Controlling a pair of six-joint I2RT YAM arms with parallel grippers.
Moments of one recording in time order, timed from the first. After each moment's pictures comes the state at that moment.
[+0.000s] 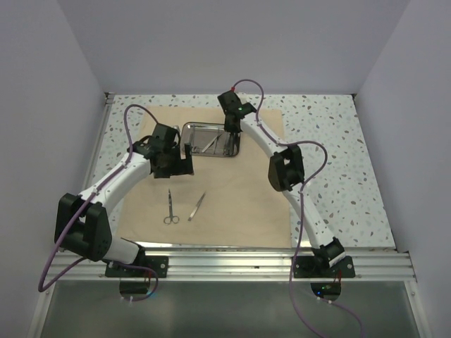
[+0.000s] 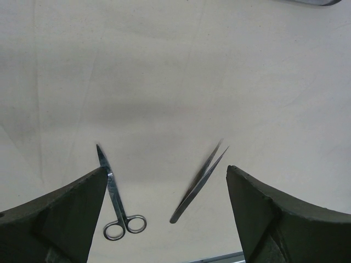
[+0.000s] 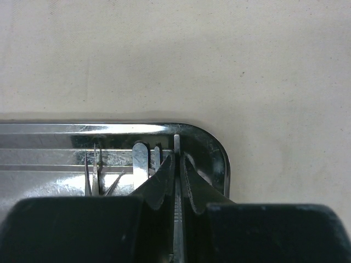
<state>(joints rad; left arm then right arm) -0.35 1.43 1.07 -0.69 0.02 -0.46 0.54 2.76 2.68 -0.89 0.34 0.57</state>
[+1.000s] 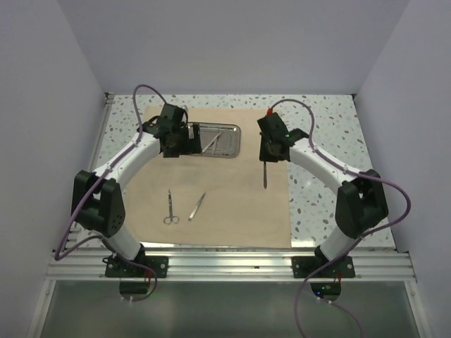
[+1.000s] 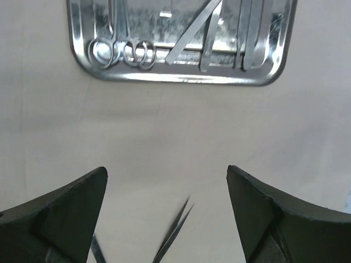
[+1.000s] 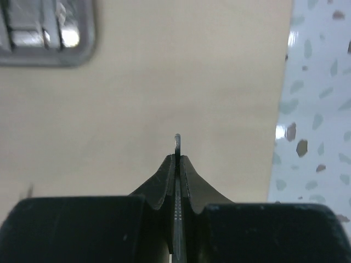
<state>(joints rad) -0.35 1.62 1.30 -0.65 0.03 -0.44 0.51 1.70 1.39 -0.65 0.24 0.54</state>
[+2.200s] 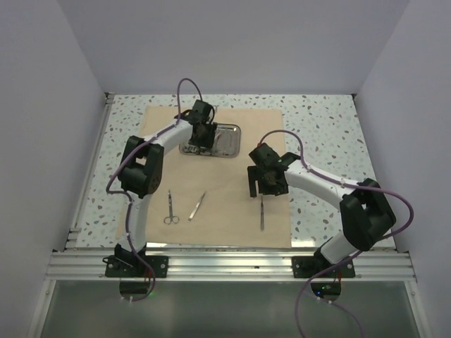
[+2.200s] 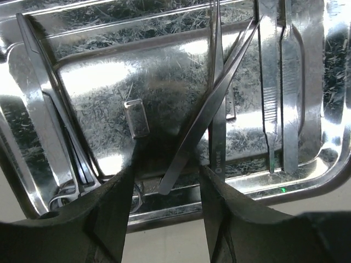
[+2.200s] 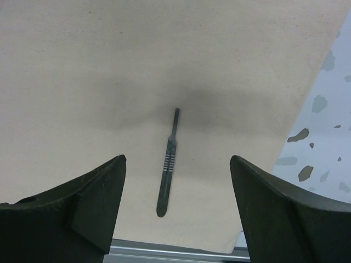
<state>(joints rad) -0.41 2.18 1.70 -0.53 -0.05 -0.17 0.66 1.55 1.04 -0.74 0.17 0.56</state>
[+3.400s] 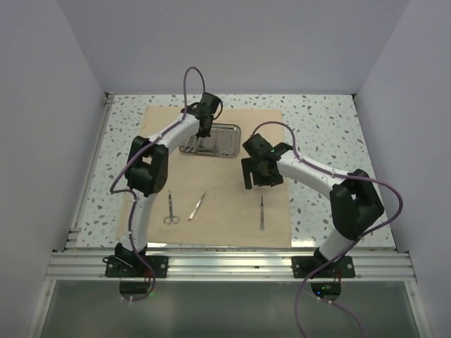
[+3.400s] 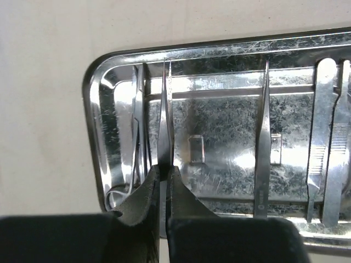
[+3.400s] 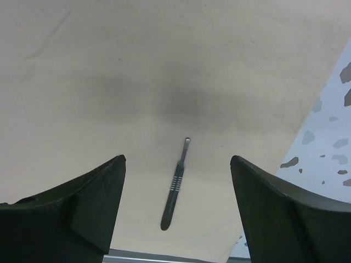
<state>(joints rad) -0.44 2.28 1.91 -0.63 -0.34 -0.16 0.65 1.67 1.18 -0.77 0.19 0.49</state>
